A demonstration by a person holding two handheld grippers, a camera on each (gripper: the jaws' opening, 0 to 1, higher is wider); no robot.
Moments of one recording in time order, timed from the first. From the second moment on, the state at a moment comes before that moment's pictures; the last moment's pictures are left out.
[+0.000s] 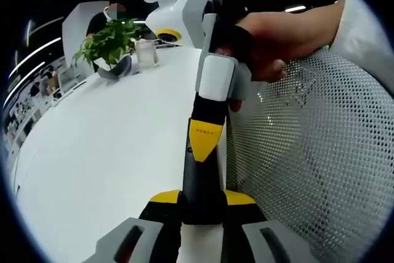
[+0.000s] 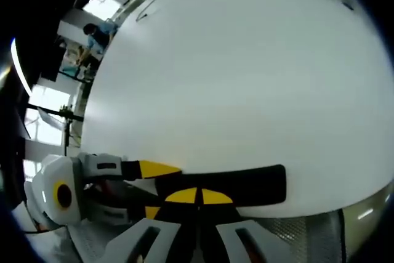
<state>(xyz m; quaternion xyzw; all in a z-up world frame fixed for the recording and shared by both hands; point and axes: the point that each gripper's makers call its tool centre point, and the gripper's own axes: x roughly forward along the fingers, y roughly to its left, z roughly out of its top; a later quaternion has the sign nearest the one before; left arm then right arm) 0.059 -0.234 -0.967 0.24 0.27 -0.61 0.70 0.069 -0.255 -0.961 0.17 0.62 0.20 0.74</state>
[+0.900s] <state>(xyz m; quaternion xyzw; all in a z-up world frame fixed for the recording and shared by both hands) 0.062 -0.235 -0.967 0.23 0.27 -0.61 0.71 0.071 -0.249 -0.957 0.15 0.61 0.21 0.75</state>
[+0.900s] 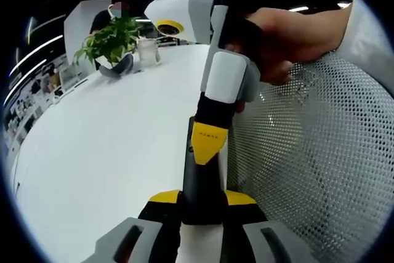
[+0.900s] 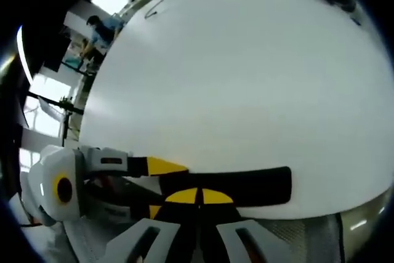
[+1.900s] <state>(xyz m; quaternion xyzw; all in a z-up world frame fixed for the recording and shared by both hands) 0.062 -0.233 -0.967 0.23 0.27 -0.61 0.71 0.073 -0.243 -0.963 0.09 0.61 0.23 0.76</state>
